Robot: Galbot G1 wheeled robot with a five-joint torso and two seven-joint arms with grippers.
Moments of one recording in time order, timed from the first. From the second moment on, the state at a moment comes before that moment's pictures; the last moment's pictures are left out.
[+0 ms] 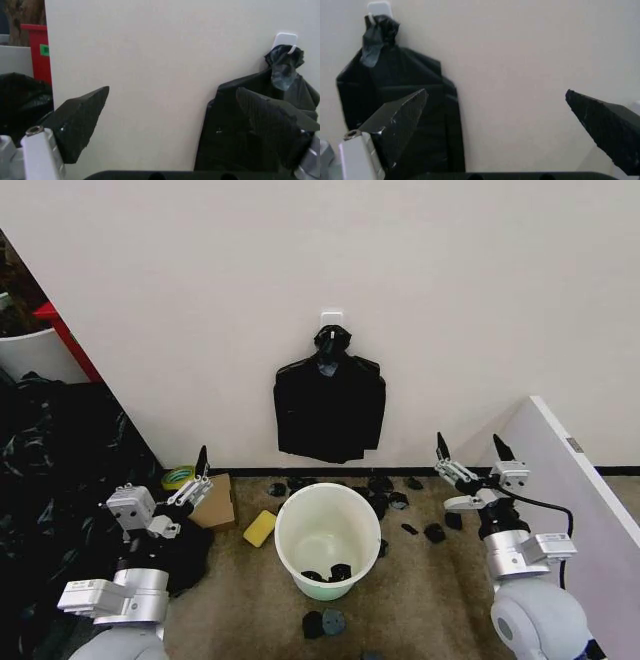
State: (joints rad) left arm 1.70 -1.29 -0.59 -2.42 -0.35 -0.07 -0.19; right arm -1.50 1.17 0.51 2.22 0.35 0.05 0.19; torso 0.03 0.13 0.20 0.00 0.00
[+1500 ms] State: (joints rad) left arm 1.75 -1.34 -0.60 -2.42 -0.32 -0.04 -0.30; right arm -0.76 1.56 0.17 1.72 1.20 -0.07 0.22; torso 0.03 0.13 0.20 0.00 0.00
